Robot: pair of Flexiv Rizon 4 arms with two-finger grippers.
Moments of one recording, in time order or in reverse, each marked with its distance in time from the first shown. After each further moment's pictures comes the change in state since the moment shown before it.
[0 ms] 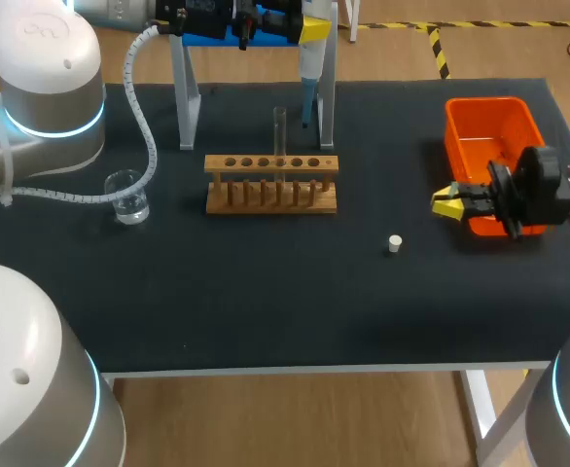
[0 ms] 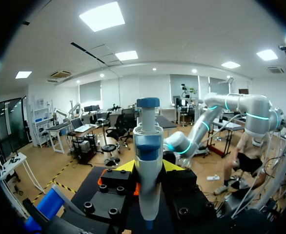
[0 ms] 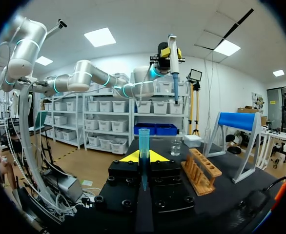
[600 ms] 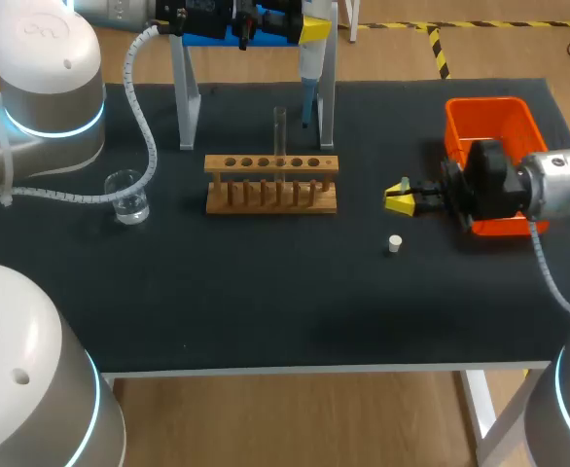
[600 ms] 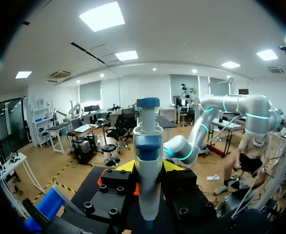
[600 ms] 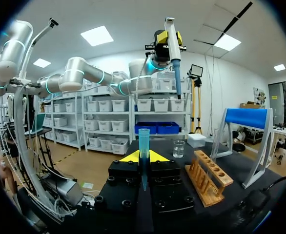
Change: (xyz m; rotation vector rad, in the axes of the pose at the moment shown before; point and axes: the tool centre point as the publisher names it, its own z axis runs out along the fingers) left arm 0.000 0.000 0.000 0.000 0.000 0.000; right arm -0.012 -0.003 0.063 0.014 0.006 0.033
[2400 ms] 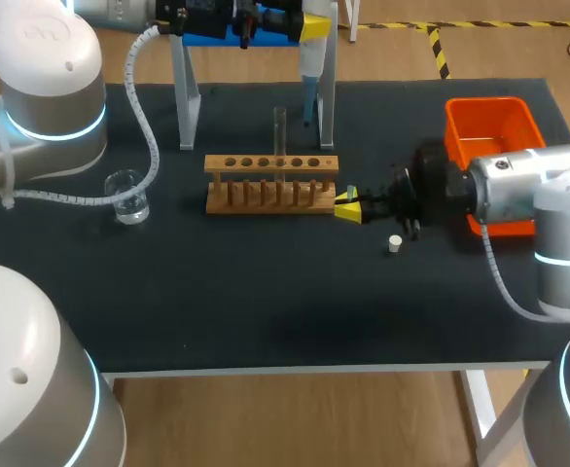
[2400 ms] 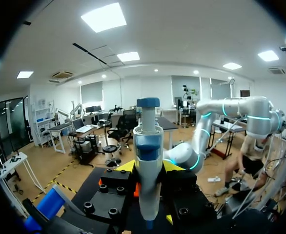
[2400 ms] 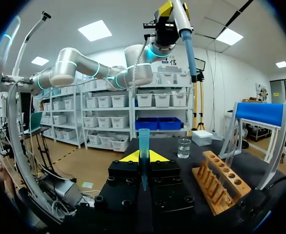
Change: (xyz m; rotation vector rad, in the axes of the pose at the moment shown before) left arm 0.000 -0.003 0.000 0.014 -0.018 -0.010; right arm -0.002 -0.010 0.069 0.040 0.011 0.010
